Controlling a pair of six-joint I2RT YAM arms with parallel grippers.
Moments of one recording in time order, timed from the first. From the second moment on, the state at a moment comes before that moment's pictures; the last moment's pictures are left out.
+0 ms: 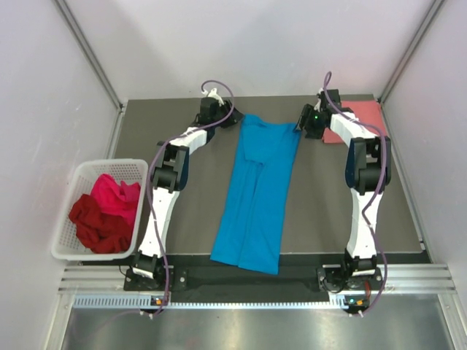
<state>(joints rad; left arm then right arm) -0.28 2.64 2.09 0.21 0.33 -0.66 0.08 2.27 1.83 -0.47 -0.27 0.42</state>
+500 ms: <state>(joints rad) -0.29 2.73 2.17 0.28 0.36 -0.82 0.06 2.40 1.95 -0.37 -0.39 0.48</state>
